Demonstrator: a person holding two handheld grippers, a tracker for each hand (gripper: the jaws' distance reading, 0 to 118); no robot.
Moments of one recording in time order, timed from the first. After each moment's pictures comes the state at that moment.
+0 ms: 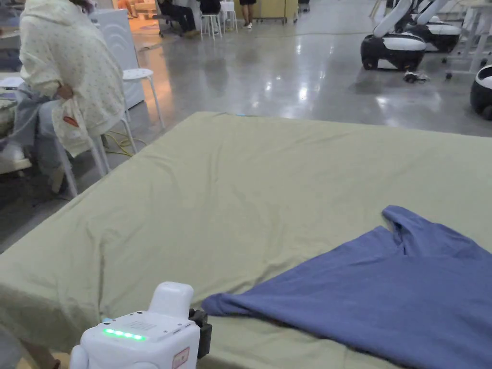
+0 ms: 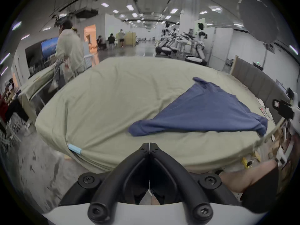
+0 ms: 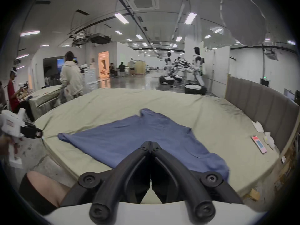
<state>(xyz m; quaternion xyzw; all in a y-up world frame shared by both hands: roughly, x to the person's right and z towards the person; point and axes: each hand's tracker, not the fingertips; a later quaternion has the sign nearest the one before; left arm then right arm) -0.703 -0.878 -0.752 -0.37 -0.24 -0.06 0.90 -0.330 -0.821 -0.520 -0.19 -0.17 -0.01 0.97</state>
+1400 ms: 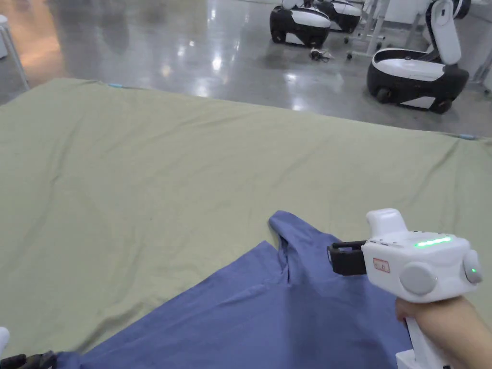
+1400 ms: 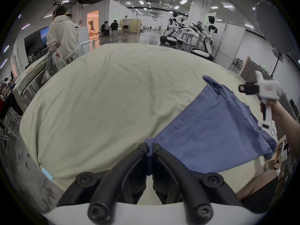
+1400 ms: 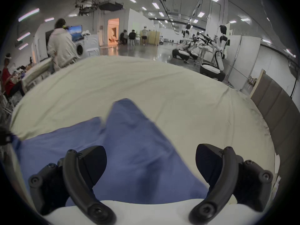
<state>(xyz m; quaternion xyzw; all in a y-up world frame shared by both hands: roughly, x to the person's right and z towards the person) -0.602 -0.898 -0.849 -0.40 -0.25 -0.06 0.88 -0.068 -0.923 -0.848 -0.38 -0.15 0.02 0.91</state>
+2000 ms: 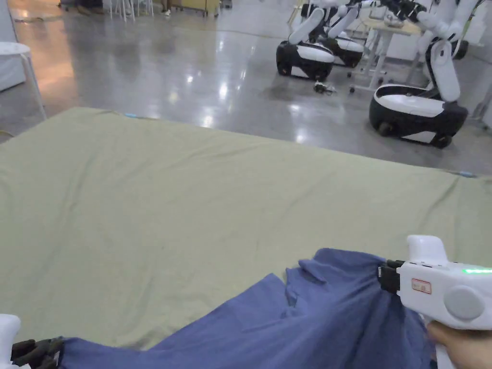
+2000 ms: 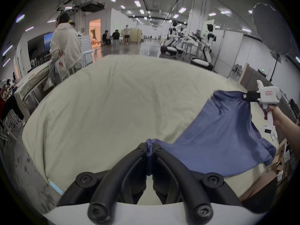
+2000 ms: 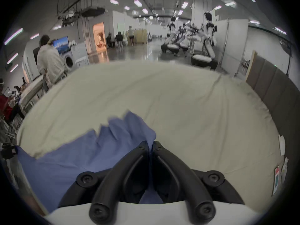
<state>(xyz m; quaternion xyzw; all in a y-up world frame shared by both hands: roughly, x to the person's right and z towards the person) -0.614 -0.860 -0.870 -0.34 -0.25 -0.03 0.90 -0.075 -0.848 -0.793 -0.32 -0.18 -0.06 0.93</state>
